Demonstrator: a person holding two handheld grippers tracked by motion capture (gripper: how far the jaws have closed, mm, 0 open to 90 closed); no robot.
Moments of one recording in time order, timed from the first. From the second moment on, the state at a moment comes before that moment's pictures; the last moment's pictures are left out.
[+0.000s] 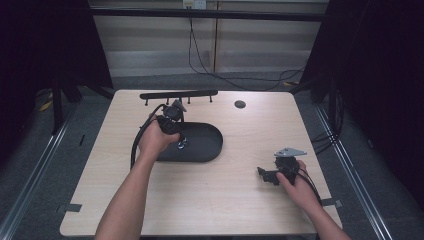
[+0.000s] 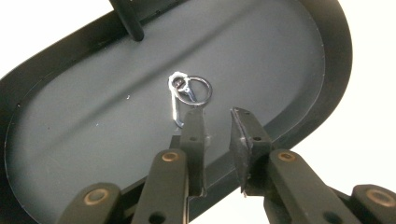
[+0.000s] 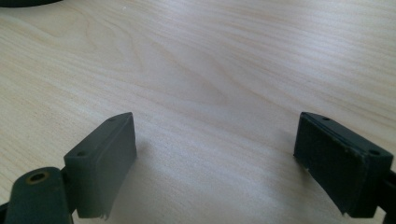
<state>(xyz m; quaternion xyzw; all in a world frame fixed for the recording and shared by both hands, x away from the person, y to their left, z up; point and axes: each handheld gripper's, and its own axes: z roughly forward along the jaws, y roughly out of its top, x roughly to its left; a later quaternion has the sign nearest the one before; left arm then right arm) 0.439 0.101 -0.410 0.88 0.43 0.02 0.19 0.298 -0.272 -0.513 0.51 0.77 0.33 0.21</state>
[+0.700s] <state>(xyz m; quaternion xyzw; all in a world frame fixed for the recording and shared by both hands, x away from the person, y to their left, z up) 0.421 0.101 -0.394 0.88 0.41 0.01 0.22 0.298 -0.272 -0.513 0.51 0.77 0.33 0.21</state>
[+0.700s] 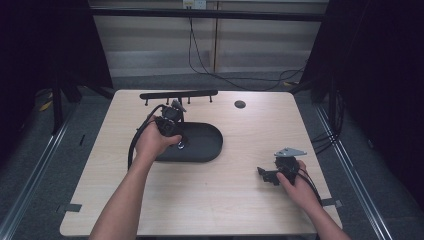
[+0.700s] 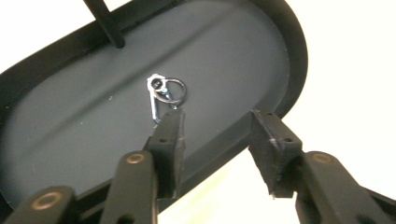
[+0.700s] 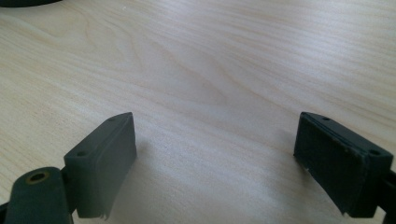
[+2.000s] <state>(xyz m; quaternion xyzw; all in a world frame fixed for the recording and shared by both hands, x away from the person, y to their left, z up) 0.386 0.131 -0.397 0.88 0.39 0.03 0.26 0.298 -0.272 -0.513 0.51 0.77 0.33 0.21</state>
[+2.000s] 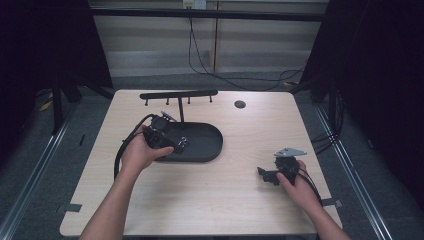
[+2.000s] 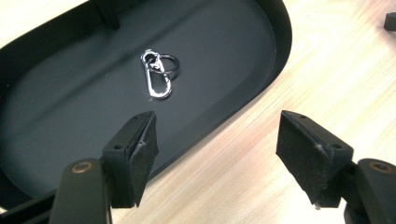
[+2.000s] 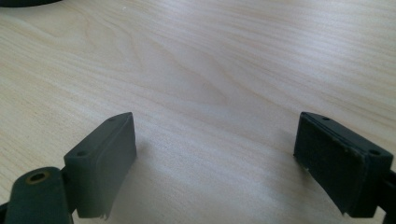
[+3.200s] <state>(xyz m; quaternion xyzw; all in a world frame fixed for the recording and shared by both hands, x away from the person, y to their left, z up) 0.359 0.171 -0.437 0.88 0.40 0.04 0.26 0.298 -0.272 -0.513 0.51 0.77 0.33 0.21</state>
